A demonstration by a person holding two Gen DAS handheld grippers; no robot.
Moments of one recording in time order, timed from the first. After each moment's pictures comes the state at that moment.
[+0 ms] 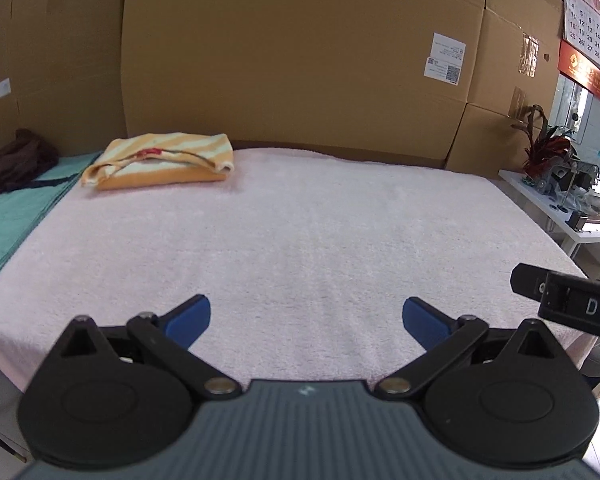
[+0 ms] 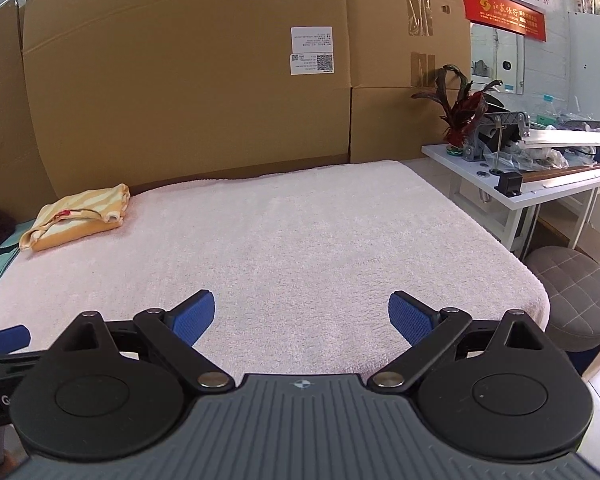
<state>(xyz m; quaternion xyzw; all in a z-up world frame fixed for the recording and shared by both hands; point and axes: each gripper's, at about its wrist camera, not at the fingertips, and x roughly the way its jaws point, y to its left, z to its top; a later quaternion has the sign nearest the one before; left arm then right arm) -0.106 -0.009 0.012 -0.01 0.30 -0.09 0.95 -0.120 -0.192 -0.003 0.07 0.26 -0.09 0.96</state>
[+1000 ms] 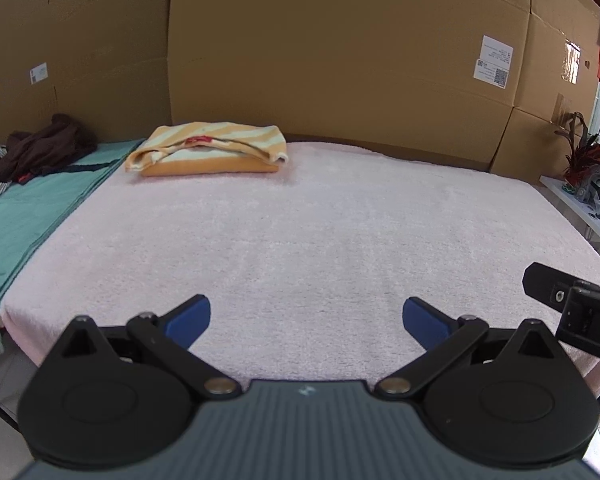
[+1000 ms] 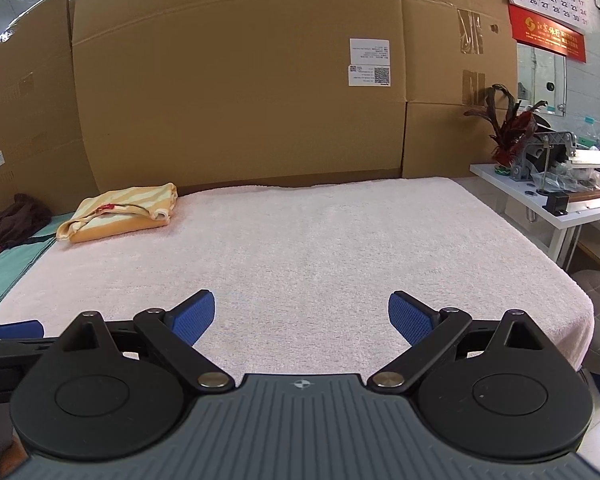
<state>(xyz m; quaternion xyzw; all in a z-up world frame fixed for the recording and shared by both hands) -0.104 0.023 0.005 -0.02 0.30 -0.03 0.95 -0.121 -0.154 -0.010 0.06 0.22 -0.03 0.97</state>
